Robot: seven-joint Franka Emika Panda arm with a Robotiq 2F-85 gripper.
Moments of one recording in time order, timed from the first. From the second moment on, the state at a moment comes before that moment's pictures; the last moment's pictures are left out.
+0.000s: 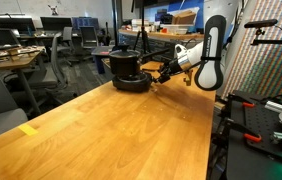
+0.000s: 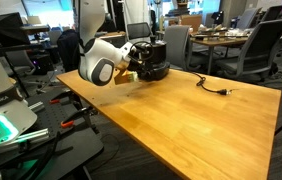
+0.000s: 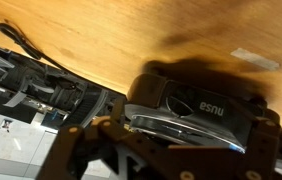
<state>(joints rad) -0.03 0.78 -0.10 -2.45 -0.18 4.21 -0.36</state>
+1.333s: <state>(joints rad) -0.13 0.74 -0.09 -2.42 -0.42 4.04 -0.18</state>
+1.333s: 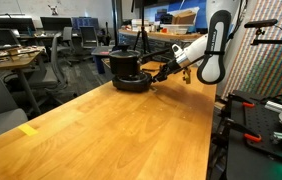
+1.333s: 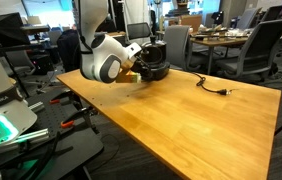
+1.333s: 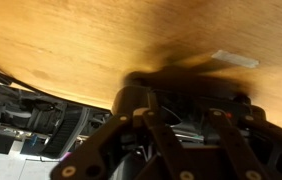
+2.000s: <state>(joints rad) -0.45 0.70 0.10 -2.32 -0.87 3.78 0.24</state>
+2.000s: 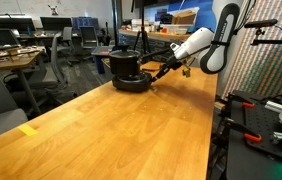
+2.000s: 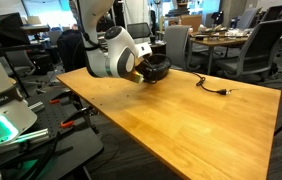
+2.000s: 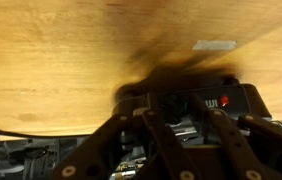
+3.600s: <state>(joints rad) -0.66 0.77 0.26 -2.04 -1.86 3.66 1.42</state>
